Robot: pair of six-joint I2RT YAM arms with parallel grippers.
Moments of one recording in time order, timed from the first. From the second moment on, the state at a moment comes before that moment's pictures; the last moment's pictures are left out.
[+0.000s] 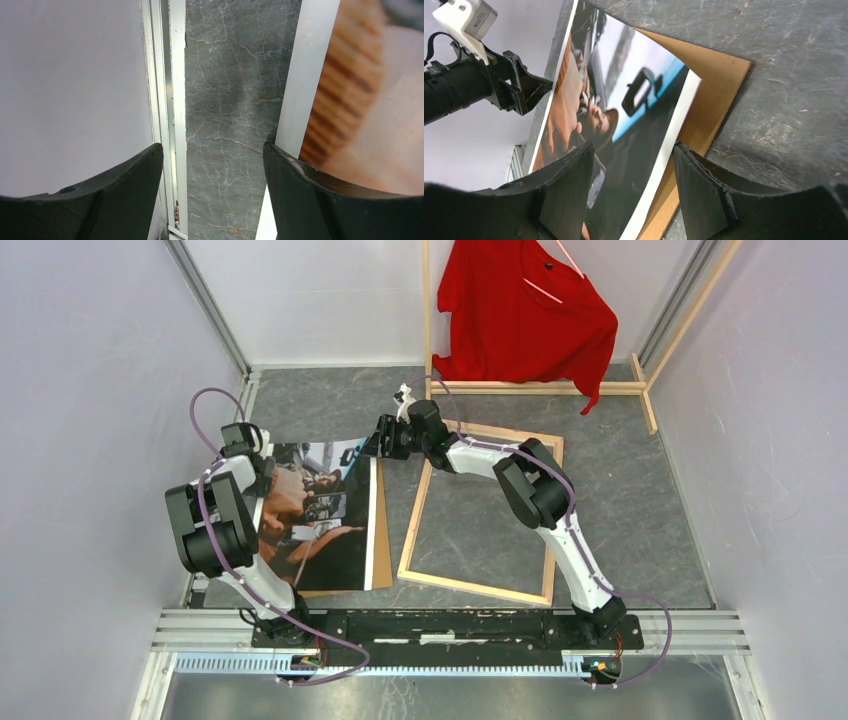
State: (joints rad) left arm 0.33 1.71 0.95 -0.23 -0.31 0.47; right arm 0.70 2.41 1.72 0.28 -0.40 0.74
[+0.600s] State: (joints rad) left arm 0.33 1.71 0.95 -0.23 -0.30 0.48; right arm 0.72 2.41 1.72 0.37 -0.50 0.76
